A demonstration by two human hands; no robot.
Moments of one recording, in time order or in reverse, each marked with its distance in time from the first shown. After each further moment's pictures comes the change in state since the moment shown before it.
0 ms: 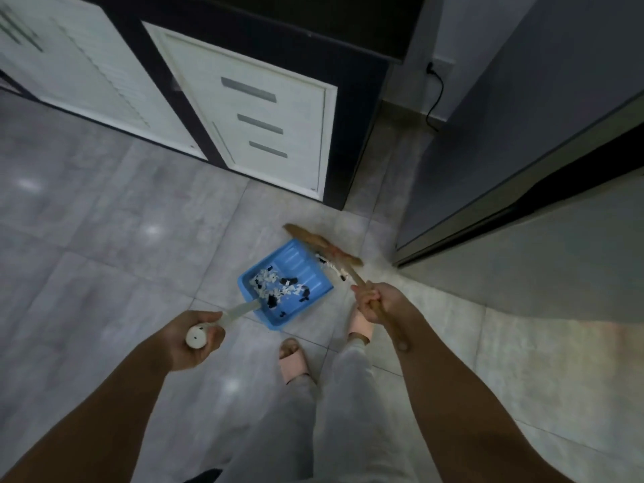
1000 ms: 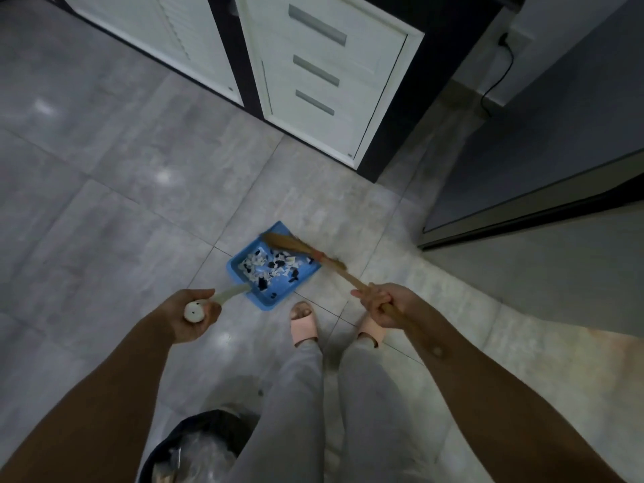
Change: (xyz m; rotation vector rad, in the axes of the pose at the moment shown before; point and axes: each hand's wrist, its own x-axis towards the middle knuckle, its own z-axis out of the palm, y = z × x) left_hand 0.020 -0.017 -0.108 -0.191 0.089 0.072; right_hand 0.014 0.084 0.005 -0.307 0.154 0.169
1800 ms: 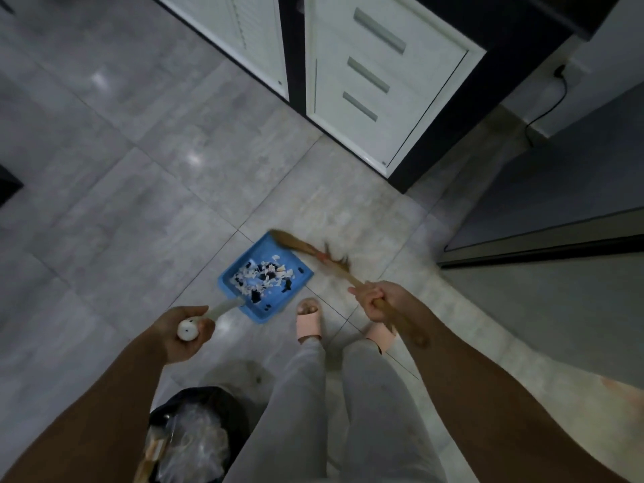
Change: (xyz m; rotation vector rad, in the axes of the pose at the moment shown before) left_hand -0.009 -0.056 -0.081 -0.238 0.002 -0.026; right_hand 0.025 0.015 0.034 -0.148 -0.002 0.088
